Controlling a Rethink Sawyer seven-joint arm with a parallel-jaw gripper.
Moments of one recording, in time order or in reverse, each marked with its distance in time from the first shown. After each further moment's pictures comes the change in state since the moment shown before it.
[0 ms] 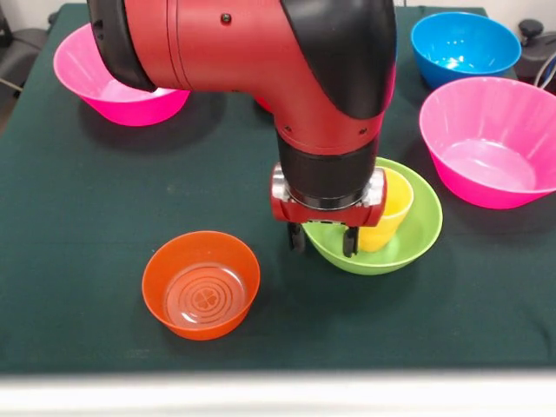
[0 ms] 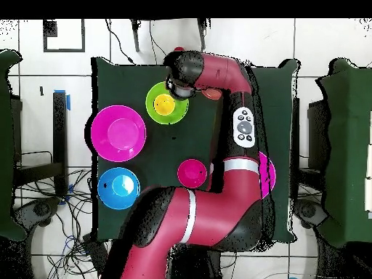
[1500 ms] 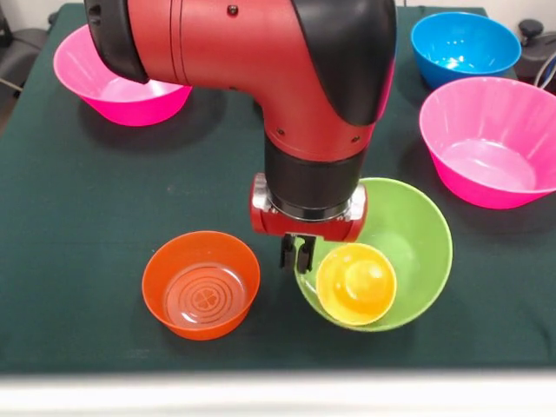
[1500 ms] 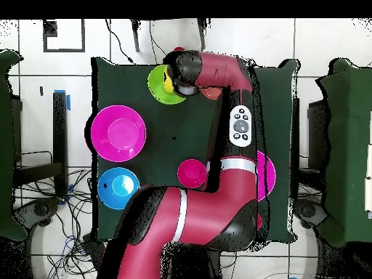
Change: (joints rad) arm 0.028 0.031 -0.070 -0.074 -0.038 -0.052 0.000
